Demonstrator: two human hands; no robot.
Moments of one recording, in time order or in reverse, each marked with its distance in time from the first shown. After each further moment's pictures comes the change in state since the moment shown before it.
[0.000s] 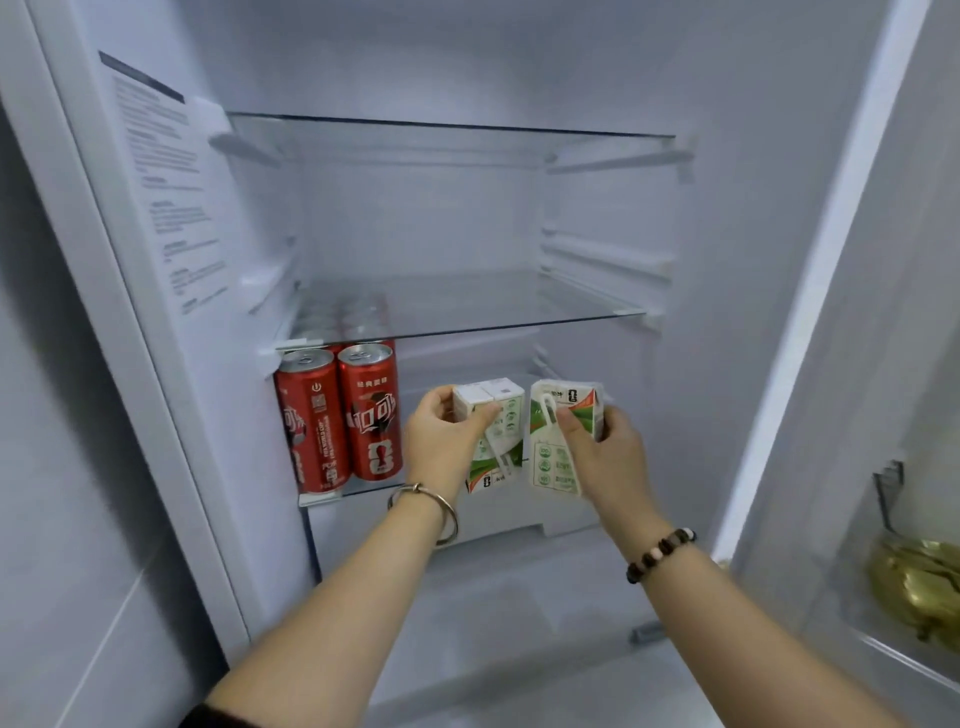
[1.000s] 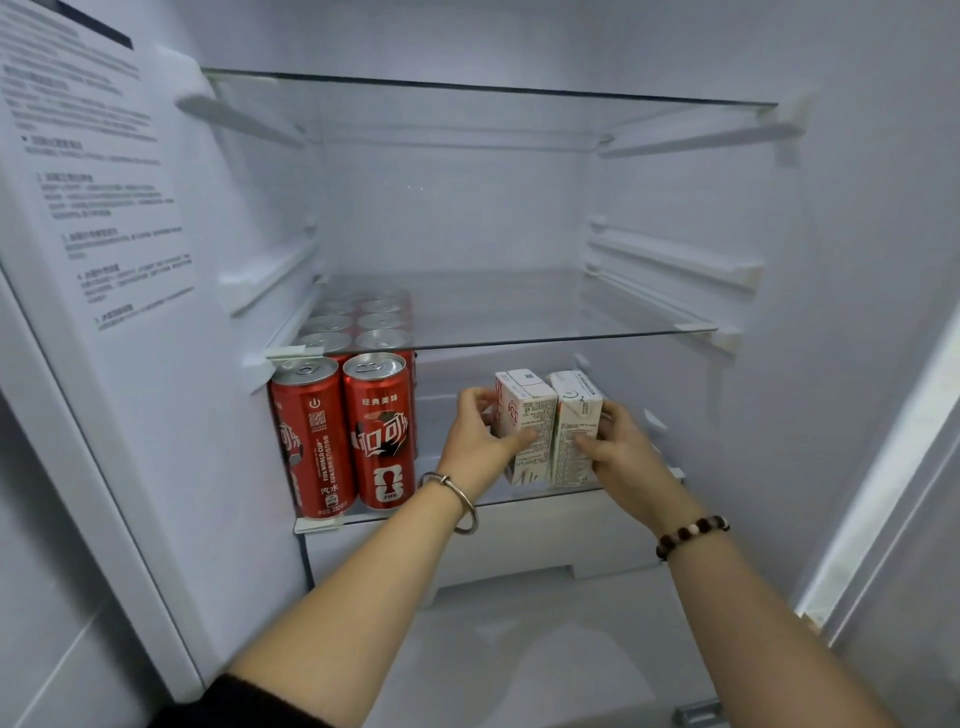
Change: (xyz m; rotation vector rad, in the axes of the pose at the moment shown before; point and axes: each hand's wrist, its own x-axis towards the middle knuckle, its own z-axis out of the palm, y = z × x) left_hand 0.062 -0.029 0.019 0.197 -0.254 -0.028; right_hand 0.100 0.058 0.020 0.291 -0.469 0.194
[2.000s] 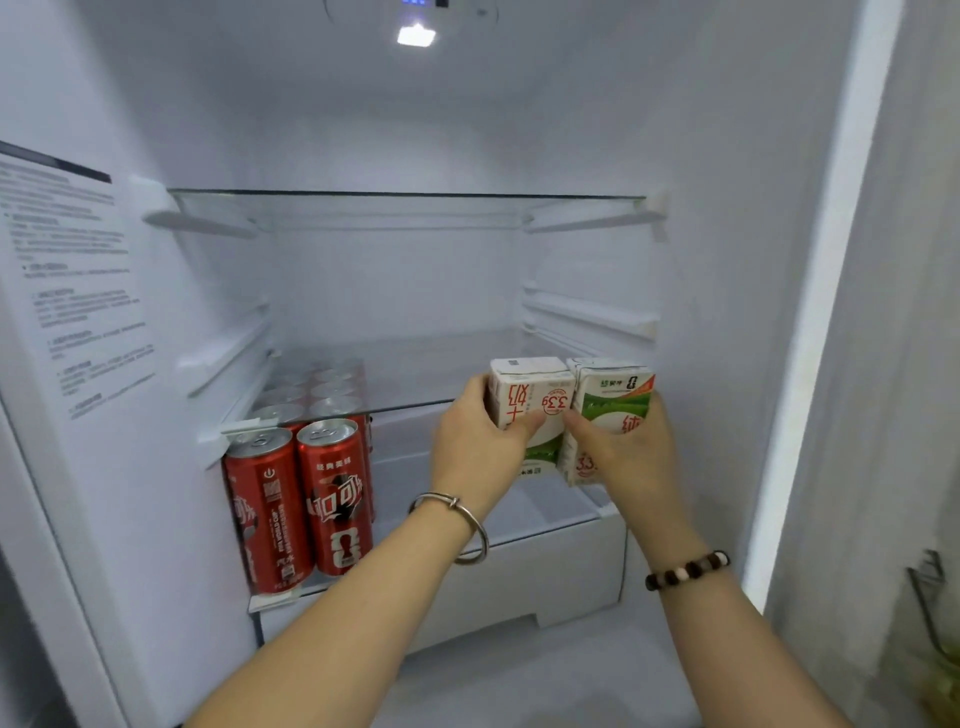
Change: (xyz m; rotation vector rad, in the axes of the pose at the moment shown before) left_hand -0.032 0.091 0.025 0.202 0.180 0.382; right_hand -0.062 -0.087 0.008 -0.240 0.503 -0.461
